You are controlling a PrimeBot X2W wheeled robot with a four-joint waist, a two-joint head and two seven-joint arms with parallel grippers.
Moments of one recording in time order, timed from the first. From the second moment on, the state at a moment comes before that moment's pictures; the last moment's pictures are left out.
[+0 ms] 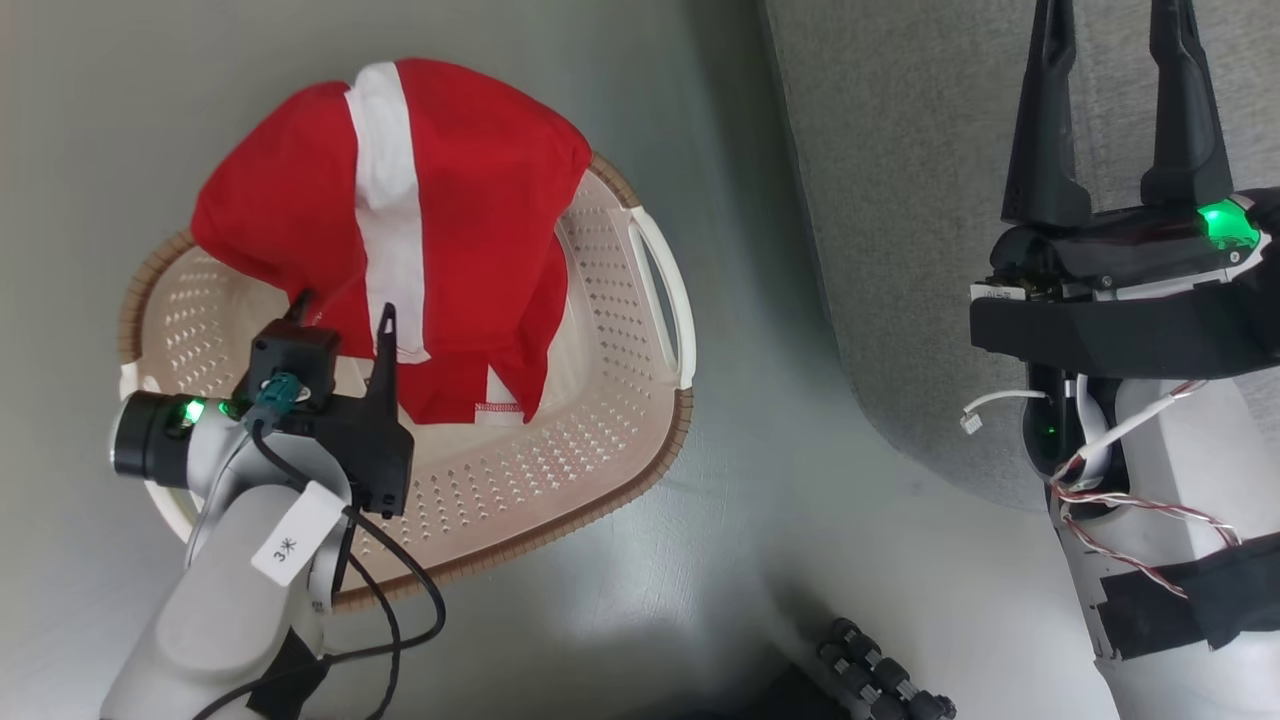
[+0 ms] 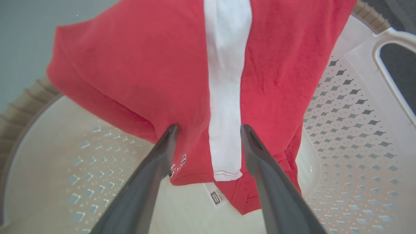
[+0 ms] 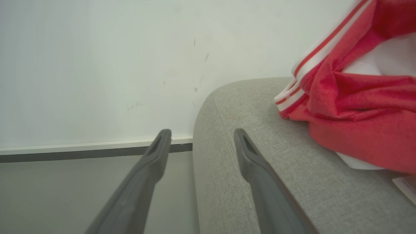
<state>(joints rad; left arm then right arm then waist) -0.63 0.20 -0.36 0.65 -0.24 0.10 -0.08 -0.63 -0.11 0.22 -0.03 0.27 -0.10 -0.25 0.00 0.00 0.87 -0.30</state>
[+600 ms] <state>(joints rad) -0.69 0.19 -0.31 0.74 -0.19 0.12 -0.14 -0.66 -0.09 0.23 0.02 0.27 -0.08 -0.26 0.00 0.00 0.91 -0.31</state>
